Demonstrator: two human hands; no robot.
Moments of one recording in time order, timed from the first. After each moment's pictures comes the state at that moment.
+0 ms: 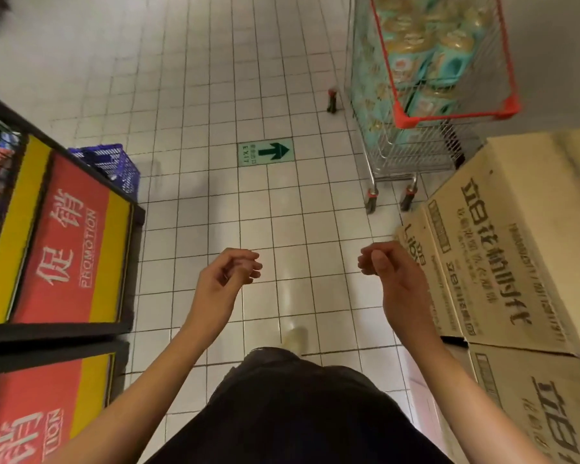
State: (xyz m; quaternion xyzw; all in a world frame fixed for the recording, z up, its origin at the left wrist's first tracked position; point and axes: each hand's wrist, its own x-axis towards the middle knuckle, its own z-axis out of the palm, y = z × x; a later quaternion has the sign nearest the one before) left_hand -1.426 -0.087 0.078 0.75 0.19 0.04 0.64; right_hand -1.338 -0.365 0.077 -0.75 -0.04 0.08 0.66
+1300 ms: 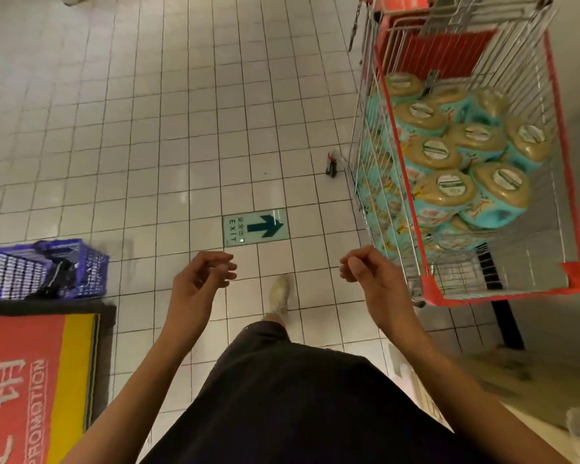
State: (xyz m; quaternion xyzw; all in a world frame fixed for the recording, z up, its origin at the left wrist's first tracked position) left_hand -0.824 0.132 0.064 0.76 0.27 0.02 0.59; right_hand -0.725 -0.155 0.049 -0.76 -0.02 0.20 0.62
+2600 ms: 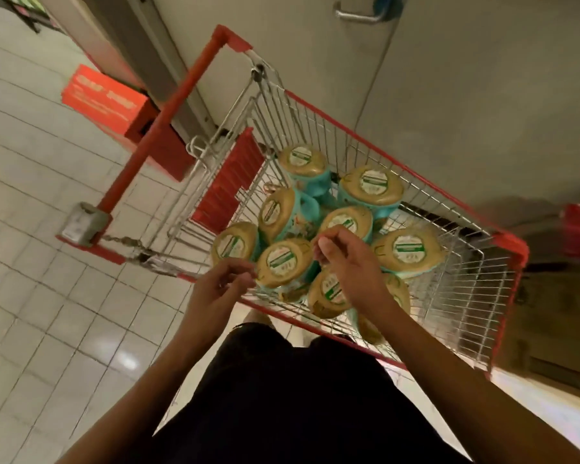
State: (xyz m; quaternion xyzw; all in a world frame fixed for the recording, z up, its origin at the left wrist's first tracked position) left_hand -0.100 -0.042 0.041 0.76 -0.18 -0.33 0.53; right_hand -0.227 -0.262 0.031 -0.66 0.32 -0.11 0.67
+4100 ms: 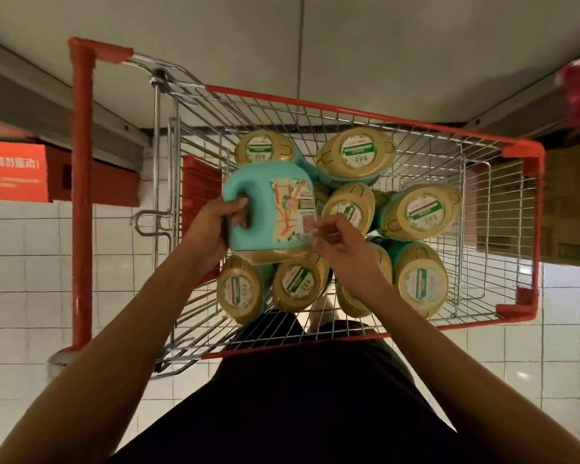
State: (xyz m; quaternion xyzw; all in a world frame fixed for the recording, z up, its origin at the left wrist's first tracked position) left_hand 0.109 -0.229 -0.050 0.61 -0.03 -0.65 0.45; right_hand -0.146 -0.283 -0.029 -0.56 0.54 -0.13 0.62
